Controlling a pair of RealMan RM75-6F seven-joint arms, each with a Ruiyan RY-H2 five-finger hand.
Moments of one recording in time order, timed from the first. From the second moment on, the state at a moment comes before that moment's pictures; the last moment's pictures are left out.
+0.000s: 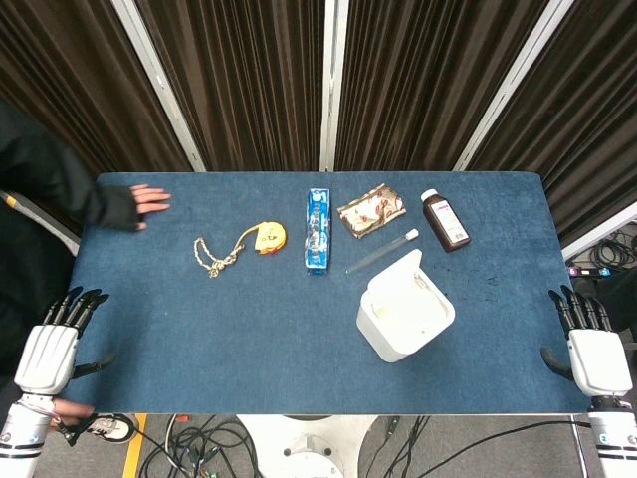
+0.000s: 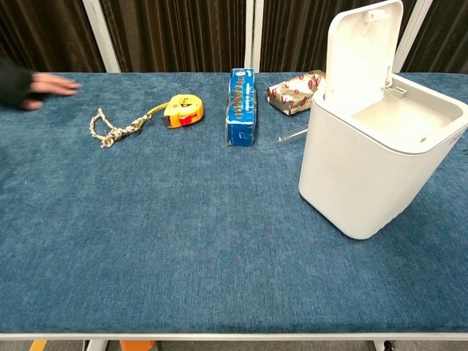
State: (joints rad) left arm -0.10 -1.24 -0.02 -1.52 1.59 1.54 -0.01; right arm 0.11 -1.20 0.04 -1.43 -1.45 1.44 0.00
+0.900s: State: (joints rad) left arm -0.10 -1.25 -0.01 -1.50 1.59 1.52 -0.02; right arm 0.27 -1.07 0.08 -1.69 -1.65 1.37 -0.07
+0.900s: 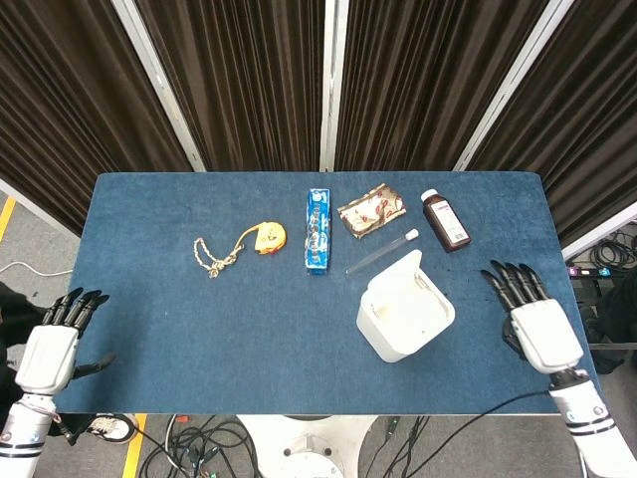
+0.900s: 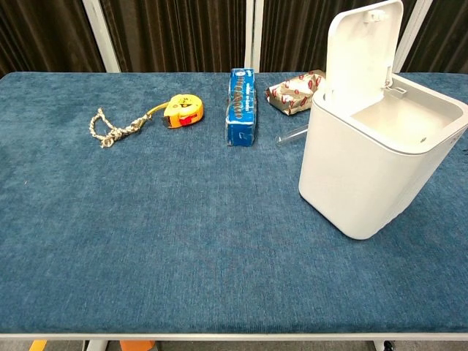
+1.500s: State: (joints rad) left arm -0.11 -1.25 -0.01 -1.50 1.58 1.52 -0.02; right arm 0.62 -1.05 0.25 -1.95 -1.43 0.95 -0.32
